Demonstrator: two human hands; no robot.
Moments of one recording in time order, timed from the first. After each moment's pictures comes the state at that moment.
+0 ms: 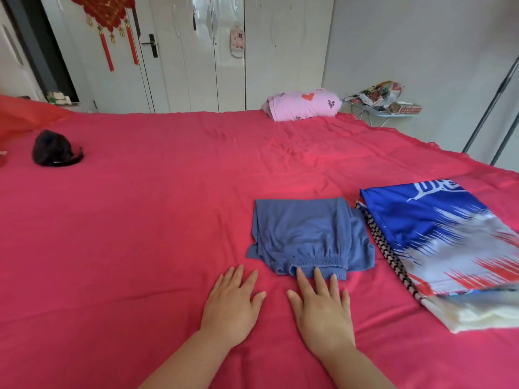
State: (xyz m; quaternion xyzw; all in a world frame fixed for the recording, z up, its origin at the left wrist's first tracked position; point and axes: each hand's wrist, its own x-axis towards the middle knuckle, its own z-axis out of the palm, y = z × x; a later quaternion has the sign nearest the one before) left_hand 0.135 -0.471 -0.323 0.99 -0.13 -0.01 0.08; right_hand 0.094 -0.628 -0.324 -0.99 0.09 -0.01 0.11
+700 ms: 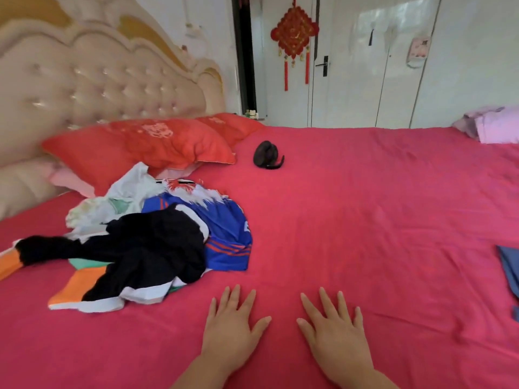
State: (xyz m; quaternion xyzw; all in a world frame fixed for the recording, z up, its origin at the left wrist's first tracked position) left_hand 0.032 -0.118 -0.310 0.98 0.18 0.01 0.06; right_hand 0.092 -0.292 -0.311 -0.98 -0.21 0.01 0.06
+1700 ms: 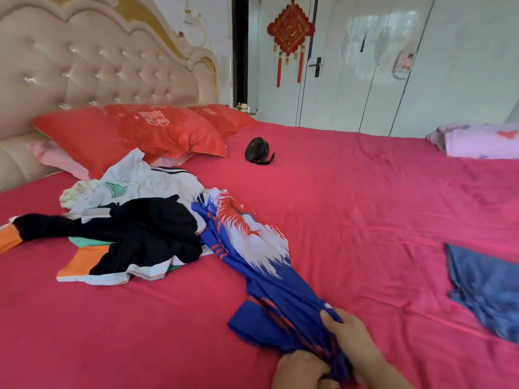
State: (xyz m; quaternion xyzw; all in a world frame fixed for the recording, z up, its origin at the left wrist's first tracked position) left_hand -0.022 -0.236 -0.283 0.97 -0.07 -0.03 0.22; right_hand 0.058 -0.345 -0.292 -0.85 -0.07 0.14 0.49
